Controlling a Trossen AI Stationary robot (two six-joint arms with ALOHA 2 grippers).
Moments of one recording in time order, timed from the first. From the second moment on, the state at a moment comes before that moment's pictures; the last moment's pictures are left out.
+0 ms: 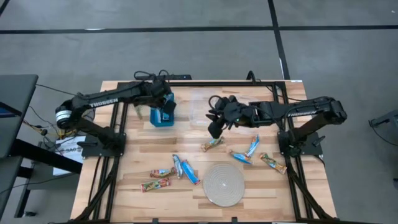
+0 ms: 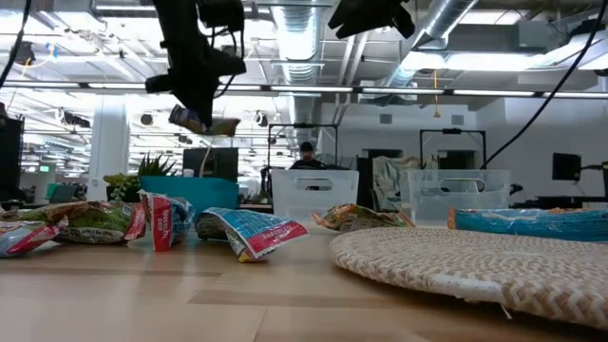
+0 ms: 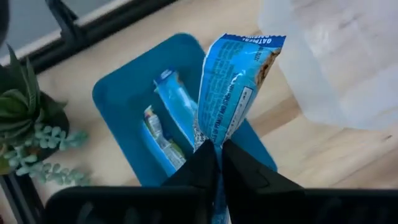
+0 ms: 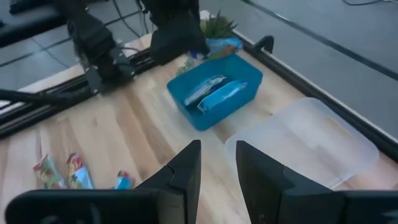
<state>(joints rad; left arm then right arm) 0.41 1.38 1.19 -0.96 -0.26 -0.61 0.08 1.46 1.35 -0.52 0.42 0.42</state>
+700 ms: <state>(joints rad) 0.40 1.39 1.19 -0.85 -0.11 -0.46 0.10 1.45 1.35 -0.67 0.35 0.41</state>
